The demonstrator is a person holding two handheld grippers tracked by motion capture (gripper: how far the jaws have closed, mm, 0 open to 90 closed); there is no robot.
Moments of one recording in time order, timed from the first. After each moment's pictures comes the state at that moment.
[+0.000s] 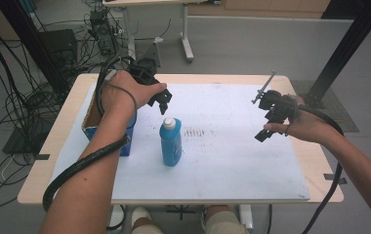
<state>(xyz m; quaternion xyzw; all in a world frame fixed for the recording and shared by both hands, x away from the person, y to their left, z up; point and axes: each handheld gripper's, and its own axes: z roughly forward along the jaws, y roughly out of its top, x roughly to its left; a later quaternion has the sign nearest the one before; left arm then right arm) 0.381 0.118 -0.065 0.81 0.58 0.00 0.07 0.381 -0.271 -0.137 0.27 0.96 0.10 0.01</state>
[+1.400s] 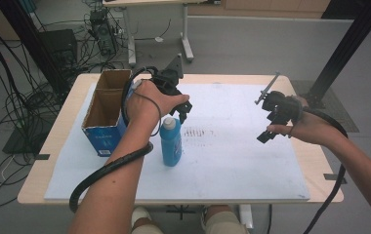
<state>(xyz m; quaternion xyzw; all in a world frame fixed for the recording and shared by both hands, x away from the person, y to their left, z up) 0.390 0.076 -0.094 0.83 0.55 -0.02 0.06 0.375 -0.279 -0.134 0.27 0.96 0.10 0.01</state>
